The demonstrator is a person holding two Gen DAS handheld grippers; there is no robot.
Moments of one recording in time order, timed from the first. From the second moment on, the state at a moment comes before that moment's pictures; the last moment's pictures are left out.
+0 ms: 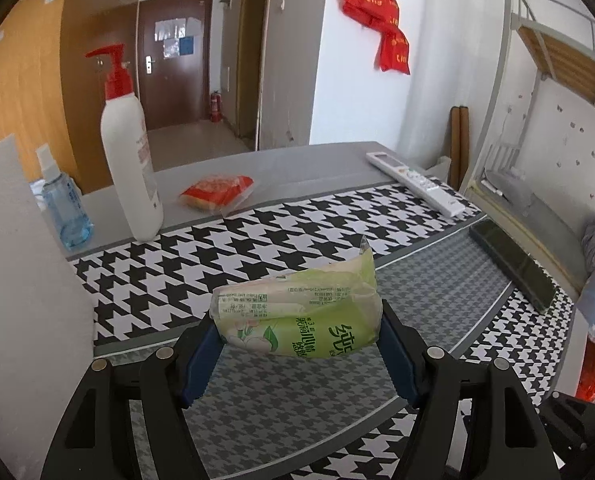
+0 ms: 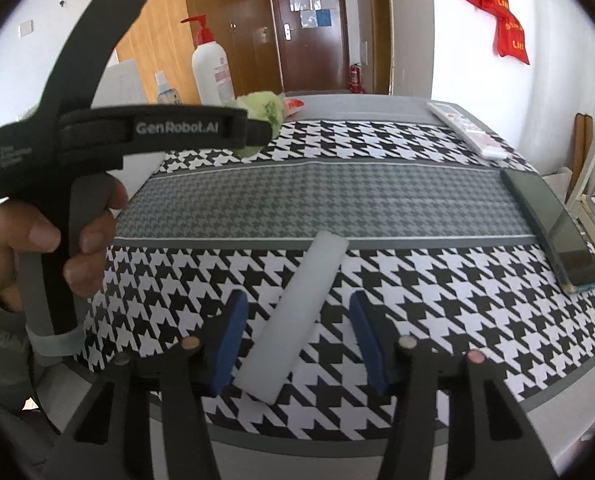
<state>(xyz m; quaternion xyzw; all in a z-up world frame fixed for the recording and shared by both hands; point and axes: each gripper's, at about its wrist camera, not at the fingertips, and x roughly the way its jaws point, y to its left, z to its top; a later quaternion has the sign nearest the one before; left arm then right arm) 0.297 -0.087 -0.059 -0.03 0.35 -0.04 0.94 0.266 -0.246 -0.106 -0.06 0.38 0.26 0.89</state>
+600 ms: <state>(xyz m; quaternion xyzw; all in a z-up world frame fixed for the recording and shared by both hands) 0.264 -0.086 -0.039 -0.02 0.30 -0.05 0.95 0.264 -0.233 -0.110 -0.08 0.39 0.21 0.89</state>
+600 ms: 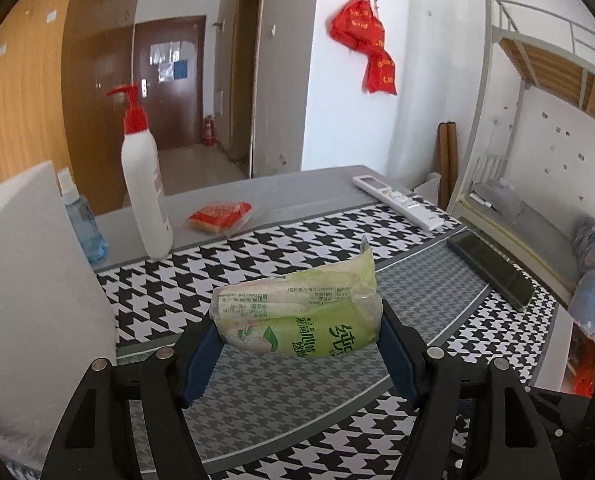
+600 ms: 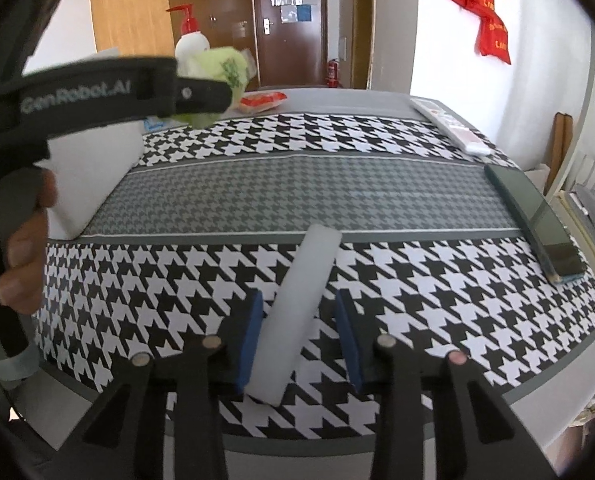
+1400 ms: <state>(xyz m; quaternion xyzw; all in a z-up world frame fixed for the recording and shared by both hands) 0.223 -0.066 -0.023 -0.01 0.26 -0.06 0.96 0.258 -0.233 -0.101 -0.06 0.38 0.18 0.90</state>
